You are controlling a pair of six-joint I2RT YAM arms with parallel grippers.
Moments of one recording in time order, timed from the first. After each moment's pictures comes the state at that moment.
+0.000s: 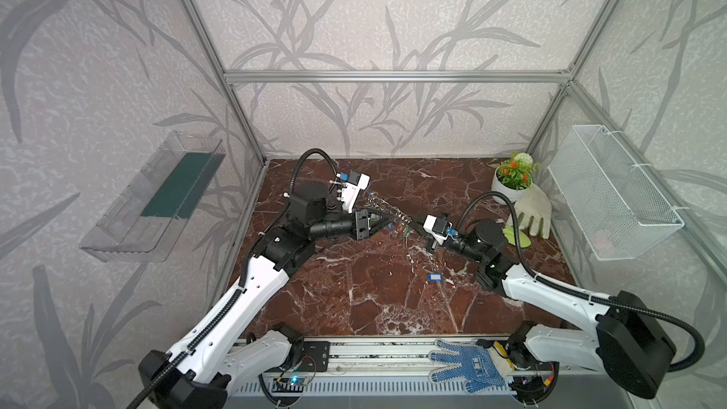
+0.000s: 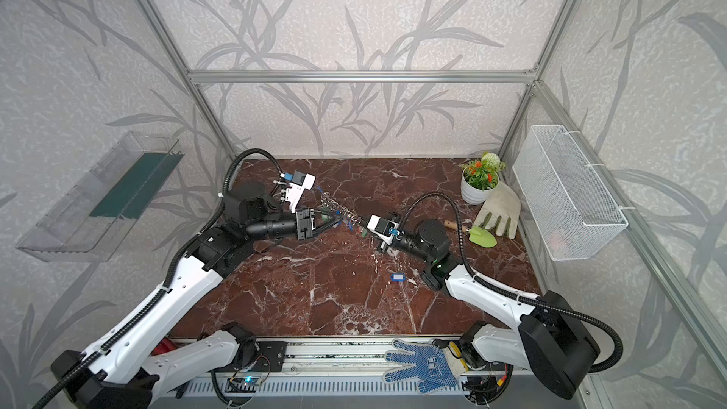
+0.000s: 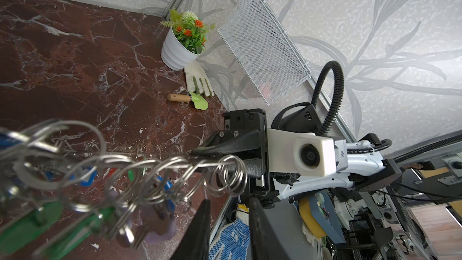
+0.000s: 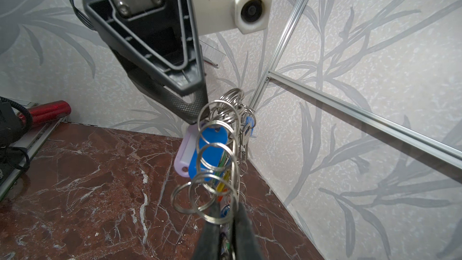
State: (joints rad) left arm -0.49 1.05 1.06 -0.33 0.72 -0.59; right arm 0.67 1.21 0.57 0.80 -0.47 -0.35
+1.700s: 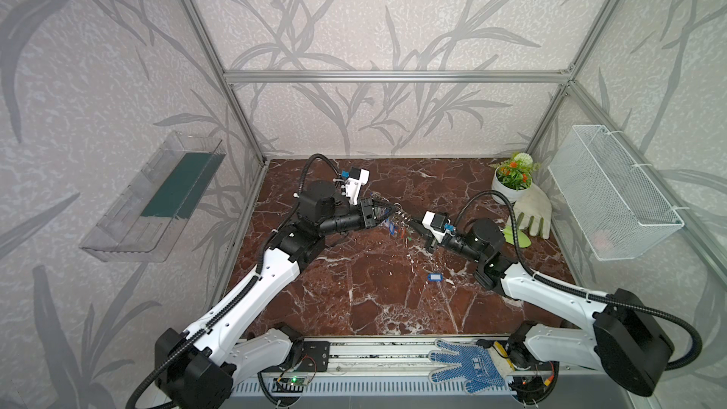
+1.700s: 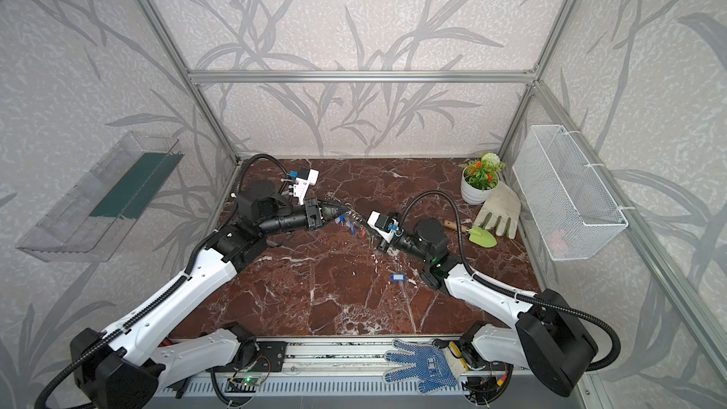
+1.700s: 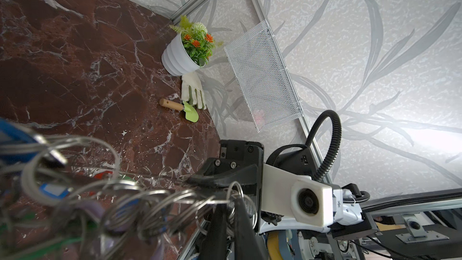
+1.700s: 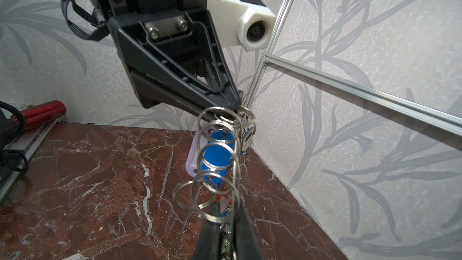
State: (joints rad) left arm -0.50 1.12 0.99 -0.10 0.66 -0.91; right arm 0.67 1.23 0.57 0.77 -0.45 -0.31
